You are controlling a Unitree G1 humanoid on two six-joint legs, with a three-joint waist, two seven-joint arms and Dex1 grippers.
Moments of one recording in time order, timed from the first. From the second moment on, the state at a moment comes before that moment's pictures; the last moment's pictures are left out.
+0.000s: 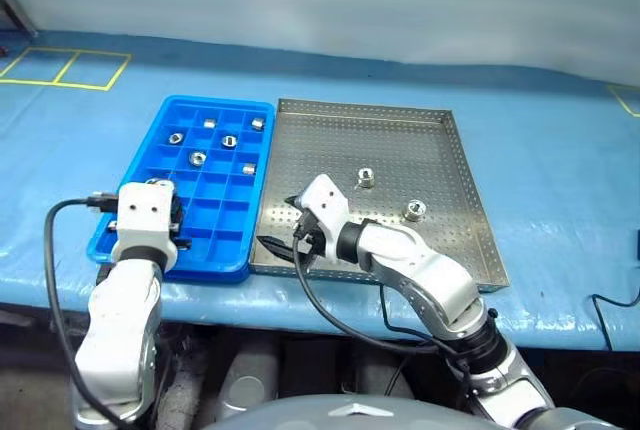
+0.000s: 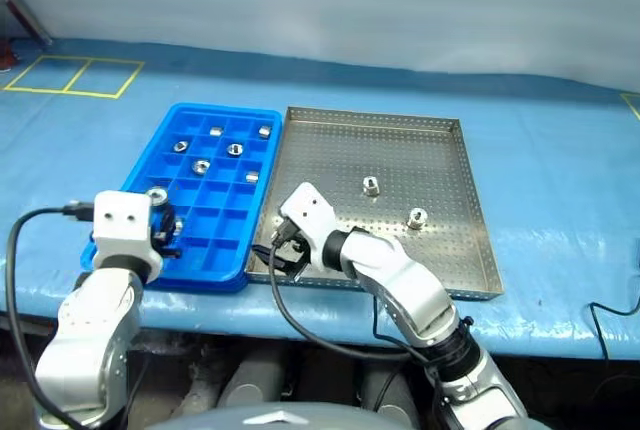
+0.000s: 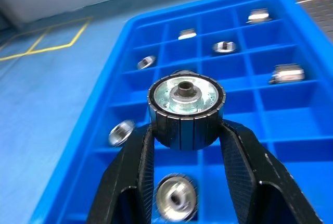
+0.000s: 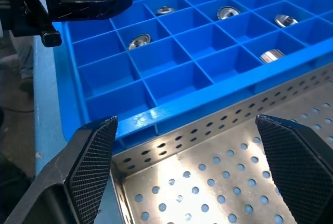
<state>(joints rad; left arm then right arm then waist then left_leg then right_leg) 0.15 0.19 0.15 -0.87 0.12 1.00 0.01 -0.33 -0.23 0.46 -0.44 0.28 0.82 0.47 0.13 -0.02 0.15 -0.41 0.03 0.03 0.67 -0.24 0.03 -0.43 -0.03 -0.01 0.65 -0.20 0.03</state>
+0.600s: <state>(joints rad) 0.12 0.13 0.17 -0.80 0.18 1.02 0.07 -0.26 -0.23 0.44 -0.47 0.28 0.85 0.44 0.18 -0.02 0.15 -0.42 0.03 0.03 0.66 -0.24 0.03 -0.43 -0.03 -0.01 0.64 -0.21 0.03</state>
